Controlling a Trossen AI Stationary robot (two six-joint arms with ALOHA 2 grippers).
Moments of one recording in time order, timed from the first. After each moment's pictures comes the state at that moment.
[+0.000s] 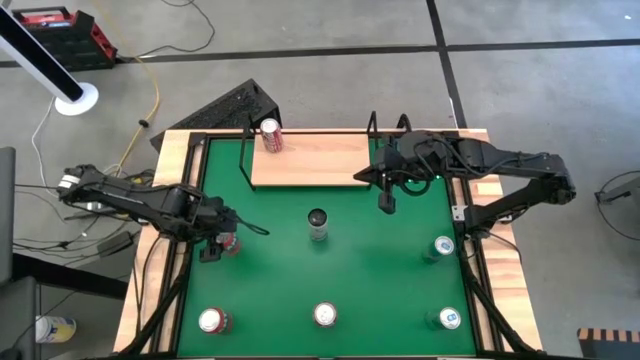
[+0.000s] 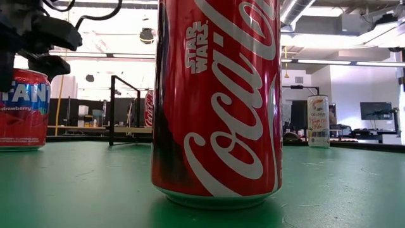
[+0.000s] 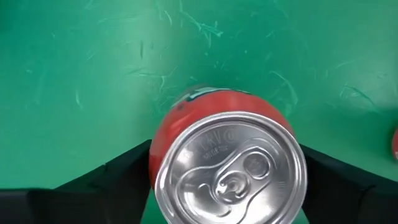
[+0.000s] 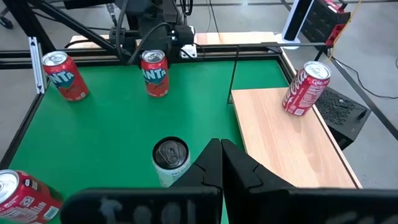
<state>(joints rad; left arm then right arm) -0.18 0.90 0.70 -1.03 0.03 -0.33 -0.05 1.26 1.44 -0.67 0.07 0.00</state>
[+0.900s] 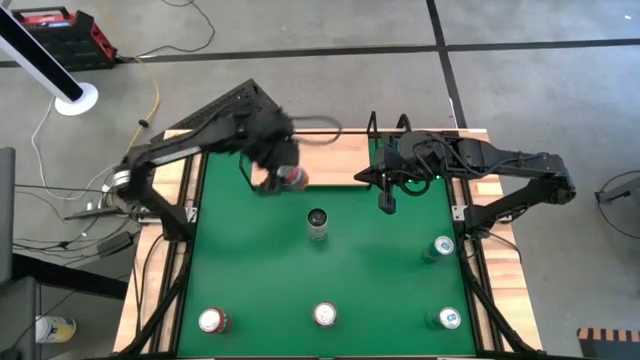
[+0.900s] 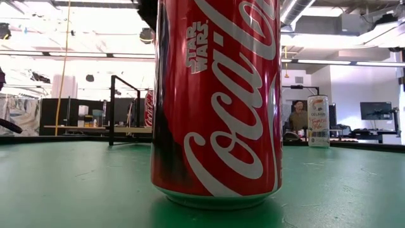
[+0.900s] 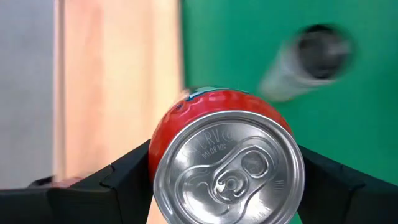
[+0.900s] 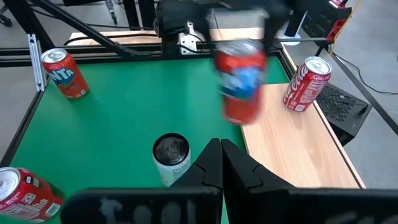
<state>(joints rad) 0.35 1.59 1.70 -1.11 0.05 0.39 -0.05 1.26 1.44 -0.68 0.08 0.01</state>
